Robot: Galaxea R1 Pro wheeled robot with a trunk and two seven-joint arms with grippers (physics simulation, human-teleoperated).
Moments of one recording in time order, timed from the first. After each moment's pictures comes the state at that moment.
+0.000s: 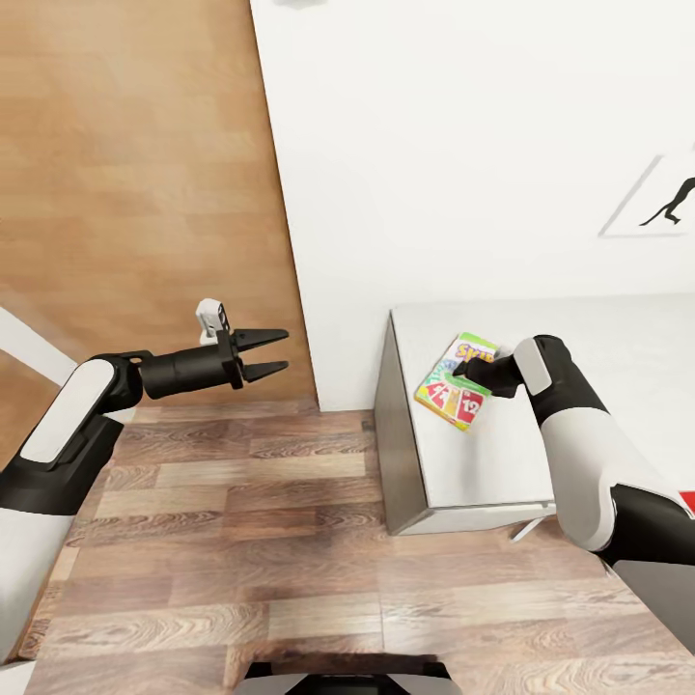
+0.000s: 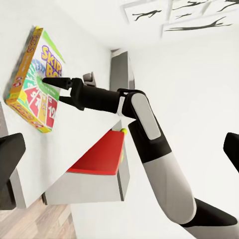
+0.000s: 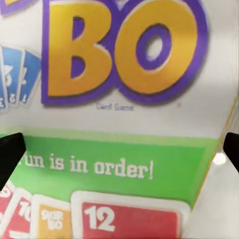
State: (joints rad) left arm -0.92 0.37 -0.27 -1.43 1.78 1.05 -0.01; right arm -1.26 -0.07 -0.26 -0.61 -0.32 0.96 -0.20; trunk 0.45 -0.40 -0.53
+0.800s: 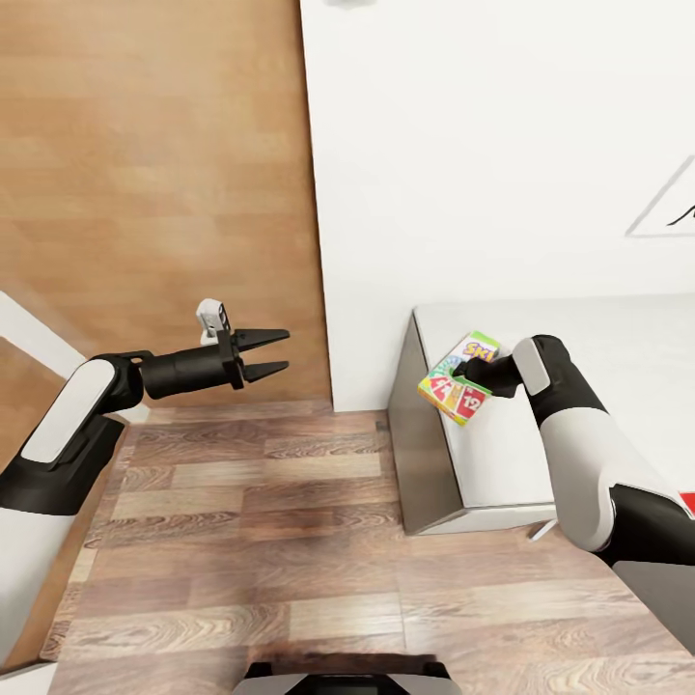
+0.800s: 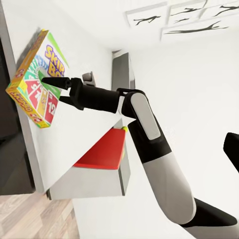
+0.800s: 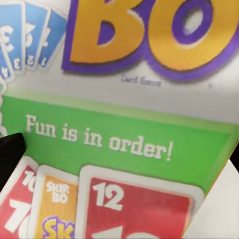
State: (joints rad) left arm -0.92 0.37 -0.27 -1.43 1.78 1.05 -0.01; right arm -1.26 -0.07 -0.25 -0.61 -0.32 0.96 -0.20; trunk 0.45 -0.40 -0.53
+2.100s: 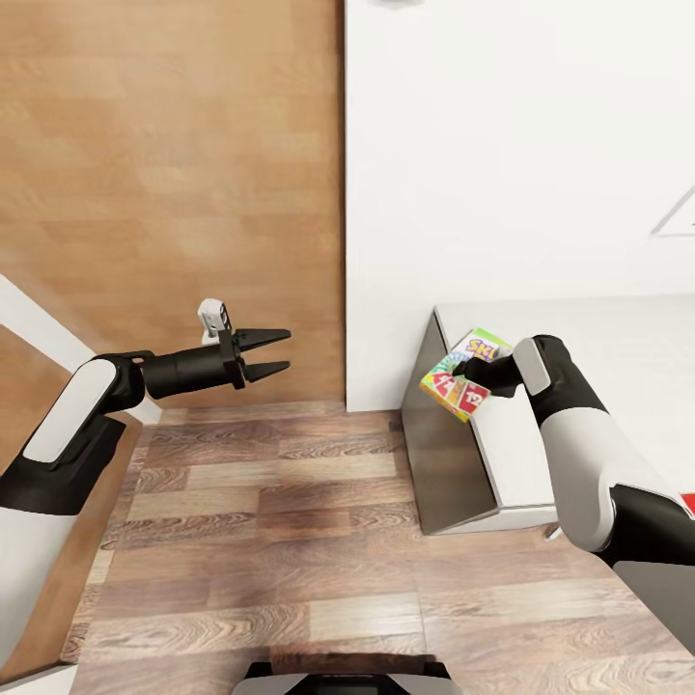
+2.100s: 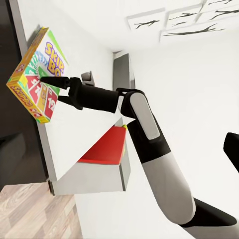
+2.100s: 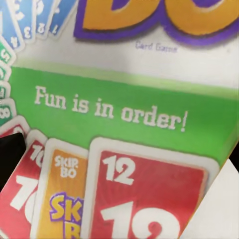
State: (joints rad) left arm -0.92 0.36 -0.27 -1.43 1.78 1.05 -0.01; right arm -1.26 -0.07 -0.26 -0.62 -0.32 0.96 -0.19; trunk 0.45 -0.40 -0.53
